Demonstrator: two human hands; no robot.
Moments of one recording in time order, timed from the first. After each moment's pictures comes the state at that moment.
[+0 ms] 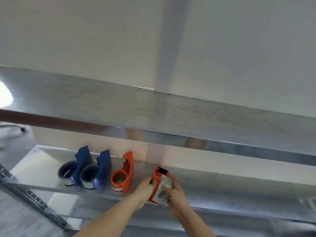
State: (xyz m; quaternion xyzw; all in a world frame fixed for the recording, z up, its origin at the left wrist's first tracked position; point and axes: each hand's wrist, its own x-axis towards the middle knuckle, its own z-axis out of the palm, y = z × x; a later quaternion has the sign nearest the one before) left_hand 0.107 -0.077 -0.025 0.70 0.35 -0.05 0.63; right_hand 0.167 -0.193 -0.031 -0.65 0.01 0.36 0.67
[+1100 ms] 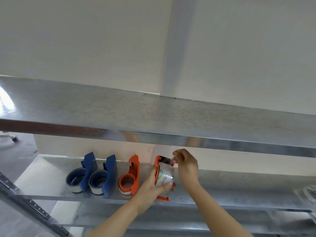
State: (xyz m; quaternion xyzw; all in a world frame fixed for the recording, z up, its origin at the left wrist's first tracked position) left_hand 0.054 -0.059 0.040 0.66 0.14 0.00 0.74; right_hand 0.181 -0.153 0.068 -0.84 -0.12 0.06 0.52
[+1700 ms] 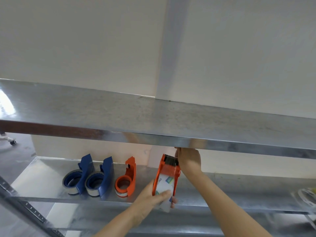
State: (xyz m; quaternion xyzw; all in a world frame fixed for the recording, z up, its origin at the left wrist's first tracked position) left_hand 0.037 -0.080 0.050 0.64 0.09 -0.04 0.76; right_hand 0.209 -0.160 0.101 -0.95 -0.18 0.02 0.27
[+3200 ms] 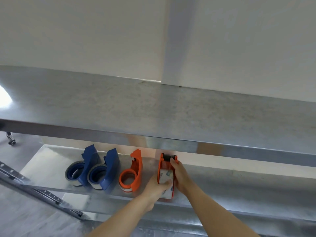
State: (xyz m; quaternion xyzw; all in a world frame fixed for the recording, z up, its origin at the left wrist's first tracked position) left_hand 0.115 -0.064 -0.032 0.61 0.32 -0.02 0.72; right_hand 0.235 -0.126 -0.058 -0.63 0.03 0.41 0.65
